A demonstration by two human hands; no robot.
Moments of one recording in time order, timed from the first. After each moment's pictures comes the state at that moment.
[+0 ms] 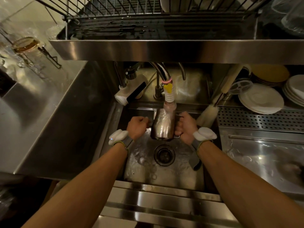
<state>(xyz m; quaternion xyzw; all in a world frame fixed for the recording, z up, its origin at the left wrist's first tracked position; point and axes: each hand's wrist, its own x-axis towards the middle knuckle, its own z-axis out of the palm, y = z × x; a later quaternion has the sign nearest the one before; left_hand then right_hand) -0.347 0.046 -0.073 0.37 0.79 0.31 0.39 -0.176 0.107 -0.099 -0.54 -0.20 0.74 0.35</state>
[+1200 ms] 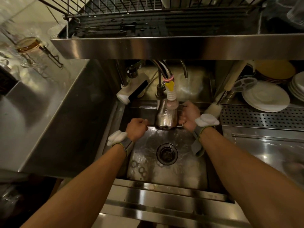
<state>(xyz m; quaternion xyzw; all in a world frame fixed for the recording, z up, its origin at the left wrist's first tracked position) -0.363 0.040 -0.095 0.38 0.79 0.28 0.39 -0.179 0.139 -0.085 -0.53 -0.25 0.74 0.33</state>
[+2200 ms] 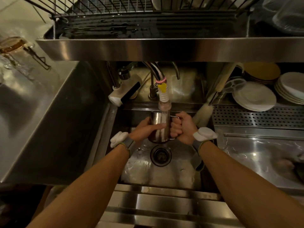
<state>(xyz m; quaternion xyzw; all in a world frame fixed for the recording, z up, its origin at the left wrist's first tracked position) -0.317 0.049 -0.070 0.34 0.66 0.34 0.58 -0.163 0.101 -0.087 -0.43 -0.22 0.82 0.30</state>
